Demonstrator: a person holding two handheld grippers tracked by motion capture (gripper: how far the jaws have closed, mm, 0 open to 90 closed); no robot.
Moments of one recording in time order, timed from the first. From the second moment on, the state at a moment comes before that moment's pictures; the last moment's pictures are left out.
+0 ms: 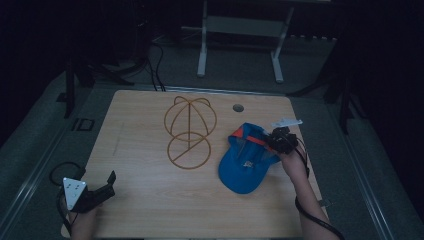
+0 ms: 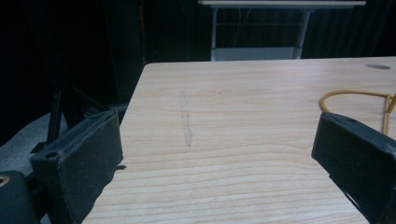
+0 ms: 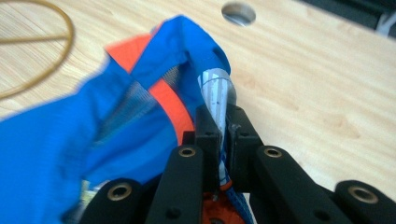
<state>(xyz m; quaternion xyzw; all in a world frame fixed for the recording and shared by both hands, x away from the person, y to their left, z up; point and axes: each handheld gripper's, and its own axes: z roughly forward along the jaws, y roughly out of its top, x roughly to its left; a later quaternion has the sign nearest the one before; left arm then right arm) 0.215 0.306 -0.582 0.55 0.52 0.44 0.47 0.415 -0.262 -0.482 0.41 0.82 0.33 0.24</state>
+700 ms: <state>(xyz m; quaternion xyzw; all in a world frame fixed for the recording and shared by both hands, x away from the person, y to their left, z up) 0.215 0.285 -0.561 0.62 0.50 0.37 0.49 0.369 -0.255 -0.398 0.38 0.78 0.41 0.27</state>
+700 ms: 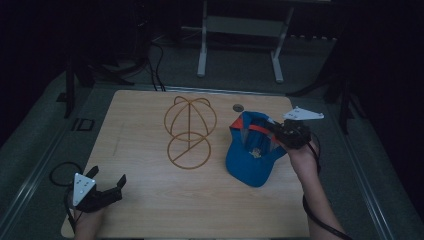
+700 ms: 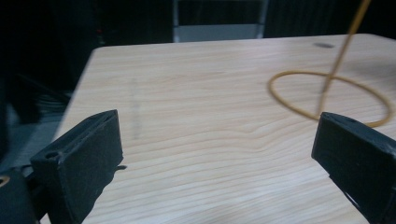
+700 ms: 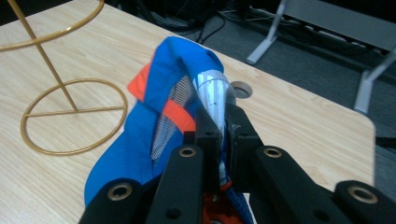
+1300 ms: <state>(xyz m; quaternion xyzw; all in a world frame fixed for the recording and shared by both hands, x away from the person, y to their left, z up) 0.226 0.231 -0.470 0.66 0.42 0.35 0.51 0.342 -0.256 -0.350 0.36 0.76 0.44 0.30</state>
